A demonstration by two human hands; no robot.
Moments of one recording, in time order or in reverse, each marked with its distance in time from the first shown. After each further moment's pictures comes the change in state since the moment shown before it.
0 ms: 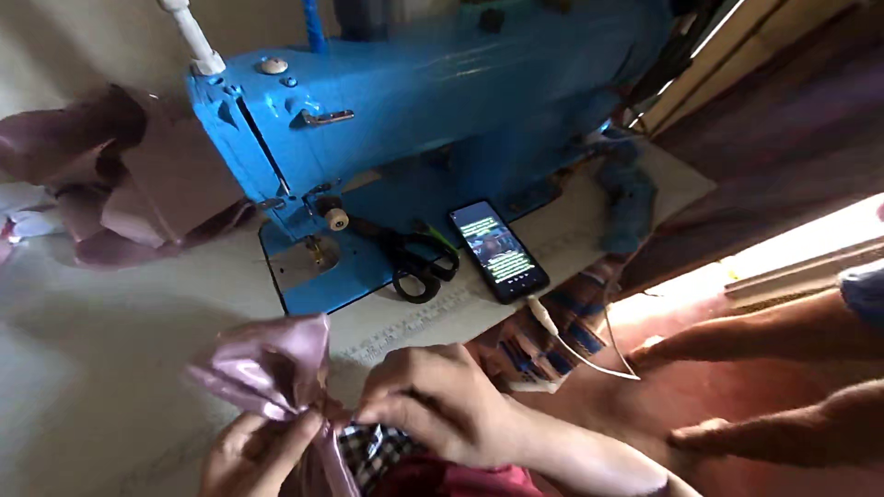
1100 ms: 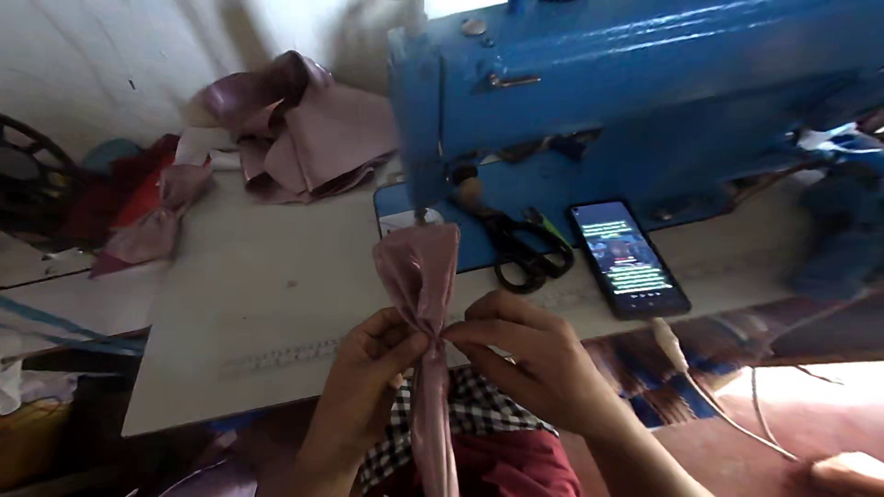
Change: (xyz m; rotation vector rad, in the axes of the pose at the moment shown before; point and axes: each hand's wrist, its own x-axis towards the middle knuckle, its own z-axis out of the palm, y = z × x) left_hand 0.018 -0.004 0.001 -0.258 -0.021 -0.089; right_hand 0.004 0.019 -0.001 -0.288 -0.083 0.052
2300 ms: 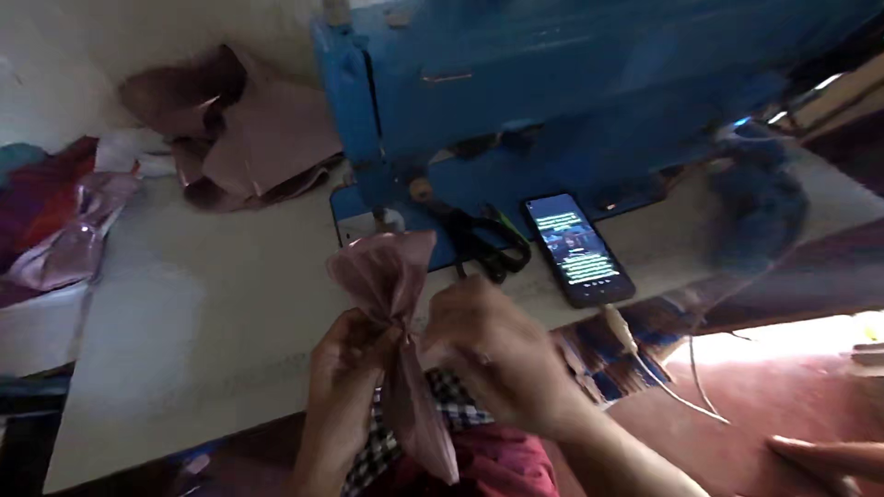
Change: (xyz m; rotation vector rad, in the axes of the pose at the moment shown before) left_hand 0.011 -0.023 0.010 0.296 0.153 0.183; right_hand 0.011 -0.011 0.001 -0.101 0.111 -0.121
